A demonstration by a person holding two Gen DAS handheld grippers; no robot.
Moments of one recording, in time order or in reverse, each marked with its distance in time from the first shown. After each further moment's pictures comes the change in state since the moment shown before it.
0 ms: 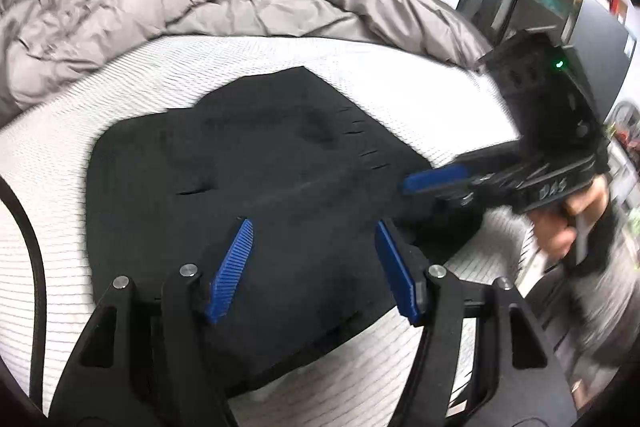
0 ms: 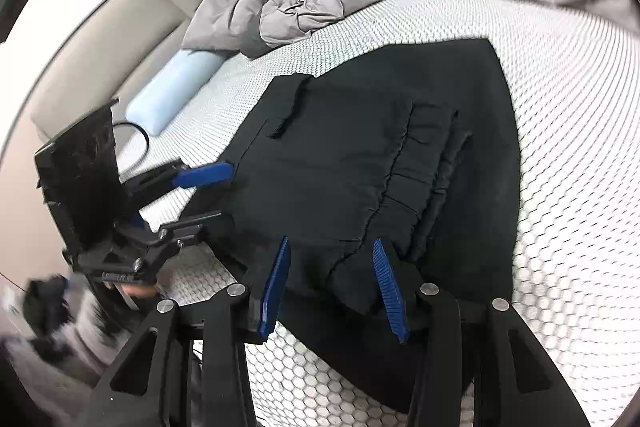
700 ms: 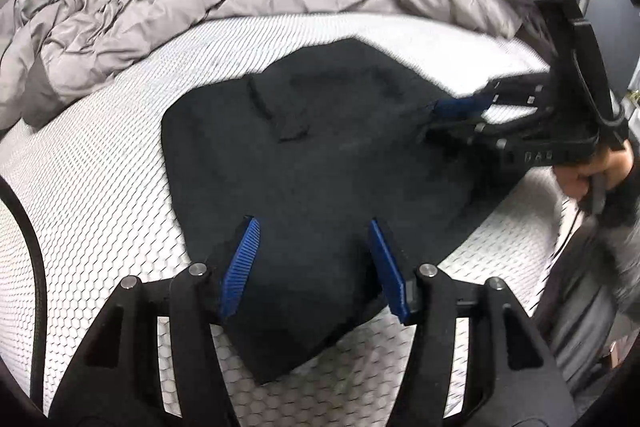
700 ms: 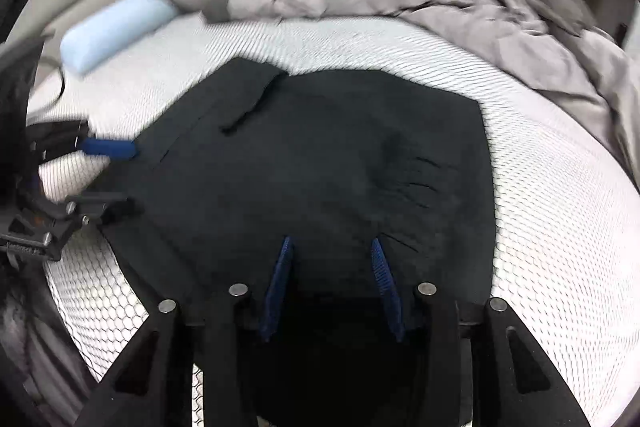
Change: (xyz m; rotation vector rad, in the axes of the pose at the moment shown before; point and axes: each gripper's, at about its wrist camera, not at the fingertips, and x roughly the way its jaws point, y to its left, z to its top) left arm -0.027 0.038 -0.024 0.076 0.050 0.132; right arm 0.032 0.037 0.016 -0.255 -0.034 -0.438
